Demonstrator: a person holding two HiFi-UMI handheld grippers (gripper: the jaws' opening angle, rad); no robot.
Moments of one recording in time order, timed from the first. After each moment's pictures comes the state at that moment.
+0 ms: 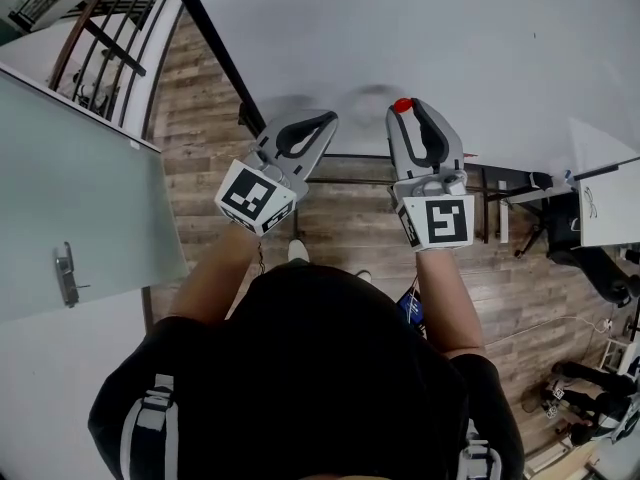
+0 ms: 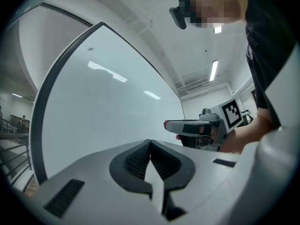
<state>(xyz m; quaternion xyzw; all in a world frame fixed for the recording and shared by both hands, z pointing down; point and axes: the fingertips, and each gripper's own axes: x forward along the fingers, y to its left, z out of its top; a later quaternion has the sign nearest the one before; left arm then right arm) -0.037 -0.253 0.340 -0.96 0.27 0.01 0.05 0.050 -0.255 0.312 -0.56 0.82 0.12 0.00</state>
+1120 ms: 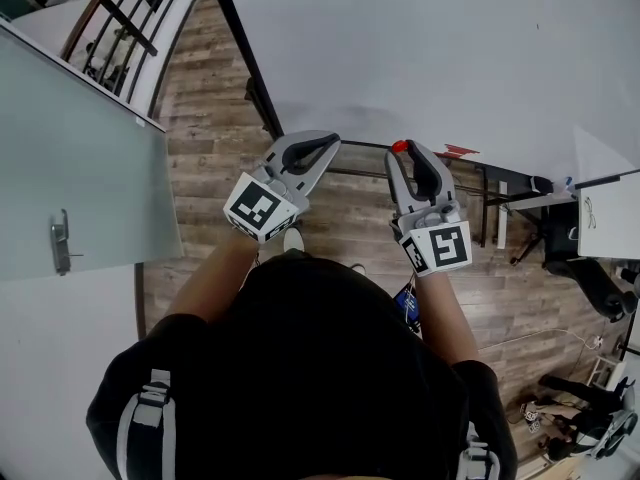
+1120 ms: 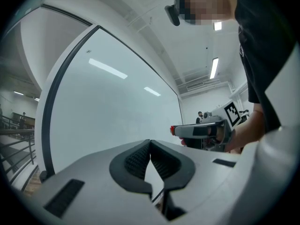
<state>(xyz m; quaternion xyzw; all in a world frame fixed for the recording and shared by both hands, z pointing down) -0.044 -0.190 0.386 -0.96 0.28 -0.01 0.03 0.046 -0.177 0.380 -0.49 0.87 0.03 0.02</state>
